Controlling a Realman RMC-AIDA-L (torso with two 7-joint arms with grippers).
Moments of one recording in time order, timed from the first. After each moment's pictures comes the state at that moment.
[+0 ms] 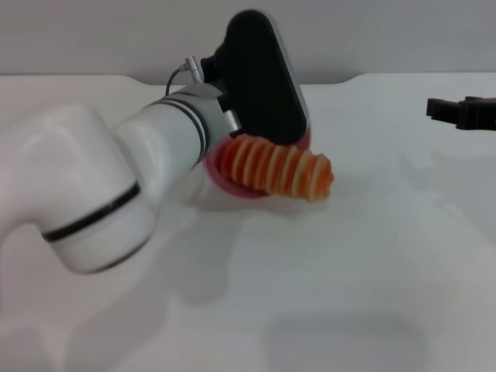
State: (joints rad) left arm -0.55 -2.07 2.18 1.36 0.32 -0.67 0.06; right arm 0.09 2.08 -1.50 -1.79 0.60 0.99 -0.13
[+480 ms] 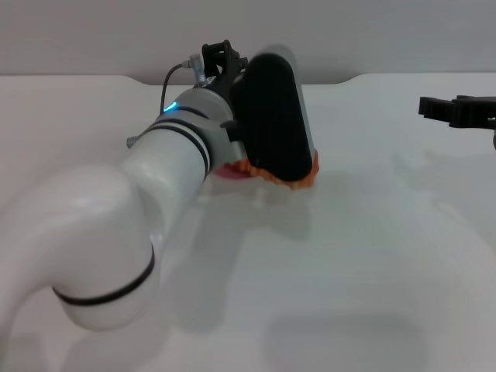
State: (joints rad) left arm -0.51 -2.07 2.31 1.34 0.70 -0.68 -0.14; right arm 0.10 2.07 -1.50 -1.78 0.63 0.99 -0.13
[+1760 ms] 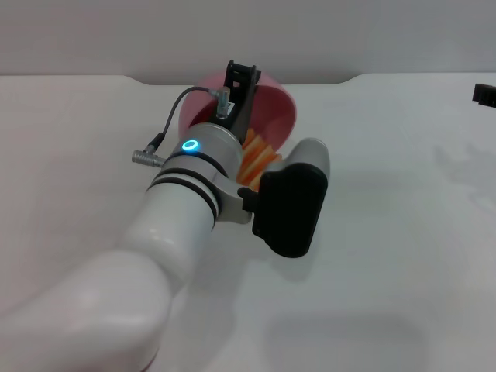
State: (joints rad) left arm -0.48 -2.08 2.50 1.26 1.10 -0.73 -0.17; right arm 0.07 2.07 -1.35 -1.76 0.71 0.99 -0.24
